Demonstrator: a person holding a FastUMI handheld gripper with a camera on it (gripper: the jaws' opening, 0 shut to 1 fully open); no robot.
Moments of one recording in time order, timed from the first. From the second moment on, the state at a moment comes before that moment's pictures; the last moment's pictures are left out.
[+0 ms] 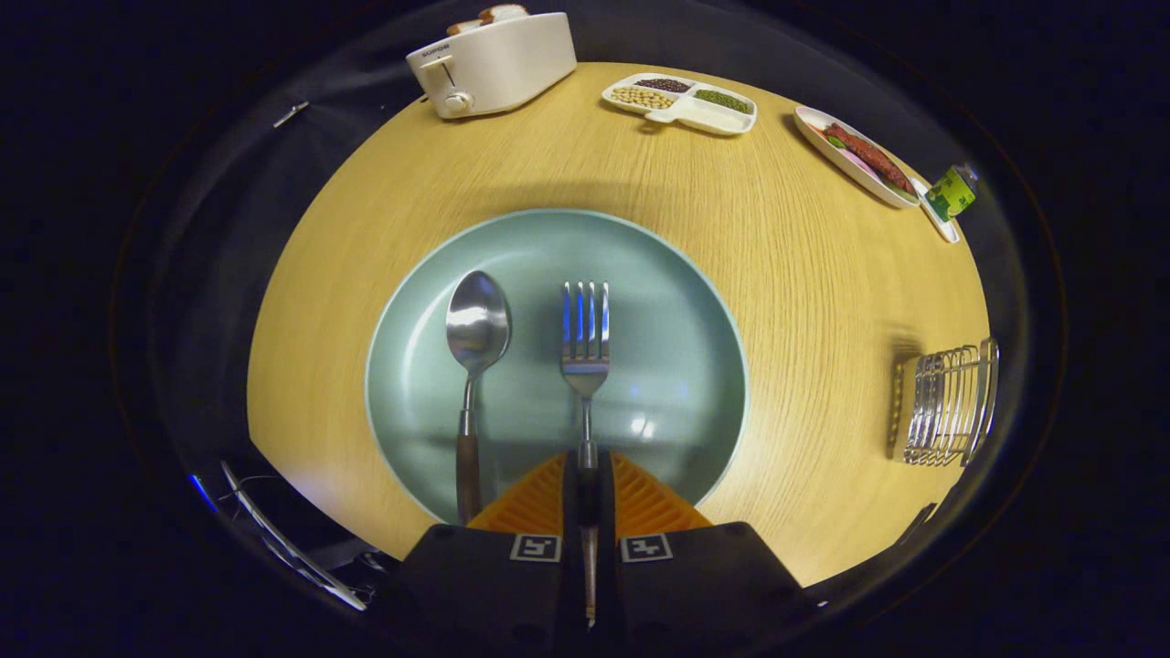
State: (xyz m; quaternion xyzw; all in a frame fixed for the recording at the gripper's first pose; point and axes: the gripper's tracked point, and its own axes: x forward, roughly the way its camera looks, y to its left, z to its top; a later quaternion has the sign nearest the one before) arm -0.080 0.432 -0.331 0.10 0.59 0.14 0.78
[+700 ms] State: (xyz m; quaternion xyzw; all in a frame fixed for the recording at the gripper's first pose) arm -0.064 0.241 -0.214 0.06 0.52 0.26 0.81
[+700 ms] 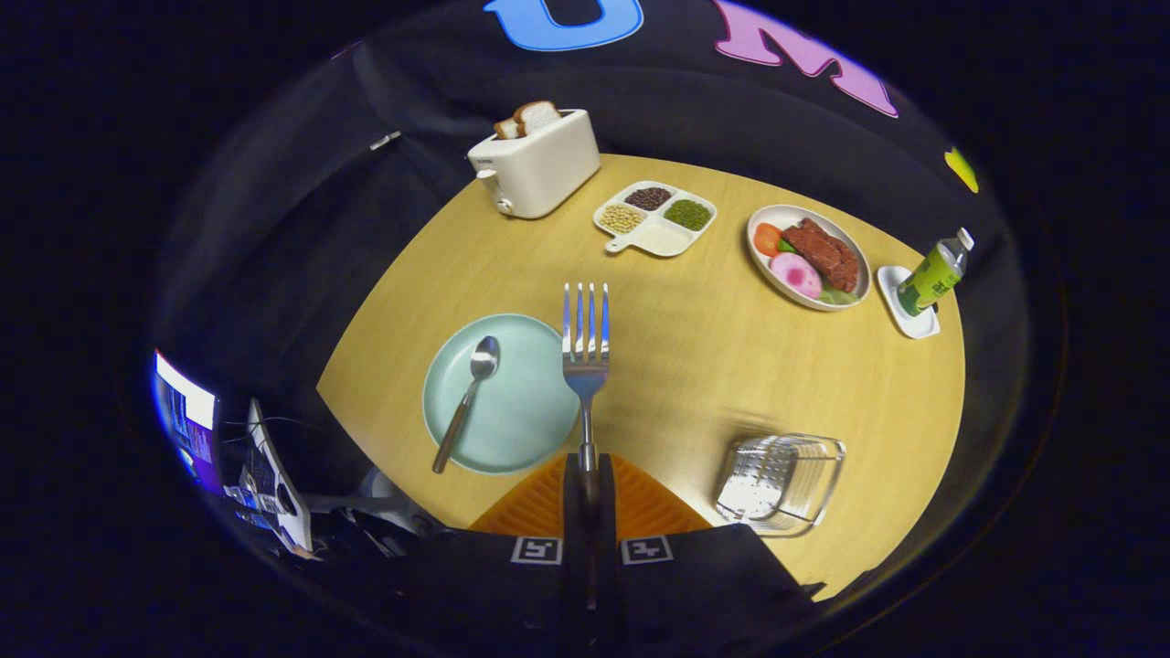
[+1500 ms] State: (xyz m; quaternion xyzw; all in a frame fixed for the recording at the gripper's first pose) arm -0.103 0.082 -0.269 -0.12 0.74 0.25 0.61
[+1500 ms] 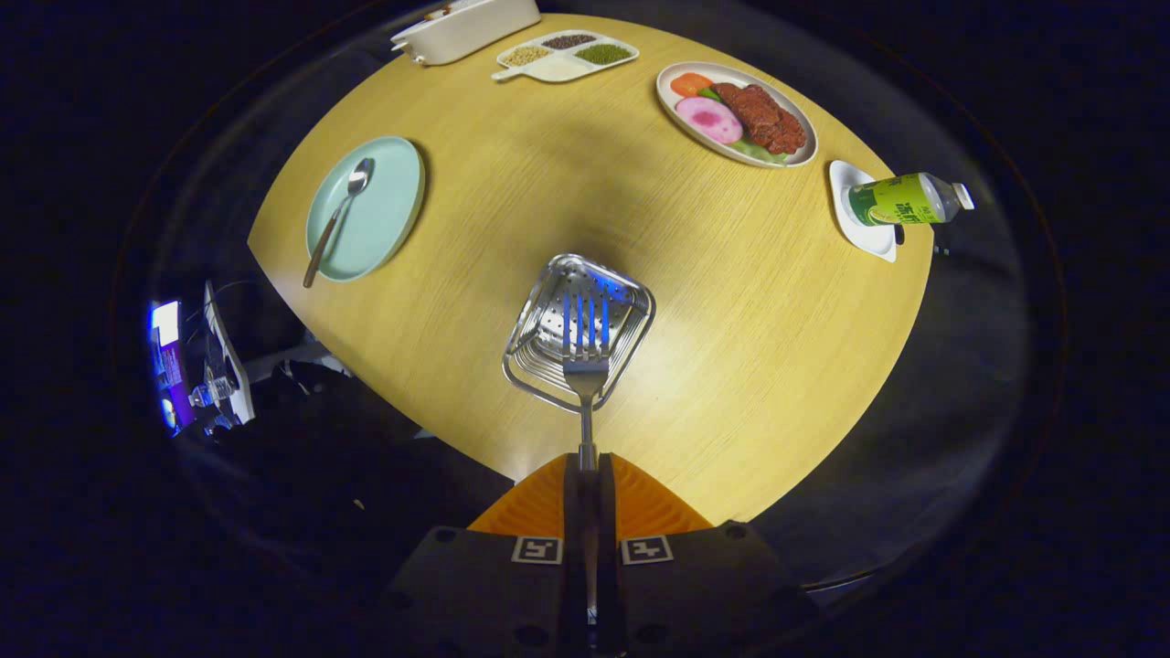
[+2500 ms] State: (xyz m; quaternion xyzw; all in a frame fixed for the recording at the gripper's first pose) arm -0.104 0.096 -0.318 -0.18 0.81 0.21 0.52
